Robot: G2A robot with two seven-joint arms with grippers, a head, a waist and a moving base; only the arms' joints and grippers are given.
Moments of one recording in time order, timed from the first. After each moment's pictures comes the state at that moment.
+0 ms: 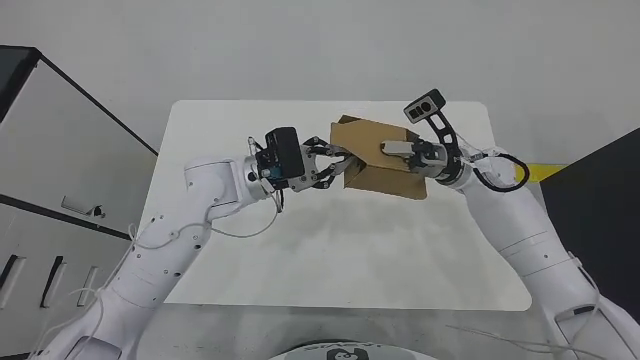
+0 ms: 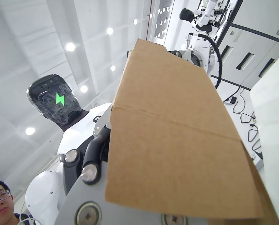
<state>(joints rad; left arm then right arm) 1.17 -1.08 -1.05 -1.77 1.38 -0.77 0.31 -1.07 -1.08 1.07 -1.34 1.06 -0.32 1.39</state>
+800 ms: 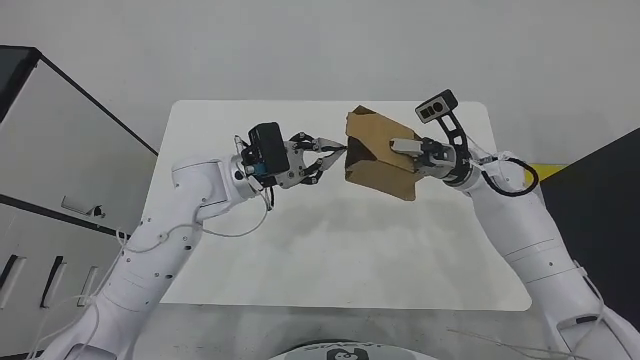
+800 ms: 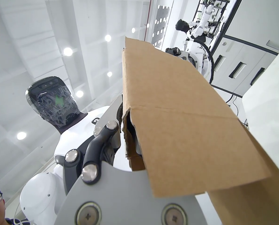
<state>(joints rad) 1.21 -1.07 -1.11 -1.79 1.37 -0.78 0.31 -1.13 -1.08 1.15 -1.37 1.02 -0.31 1.38</state>
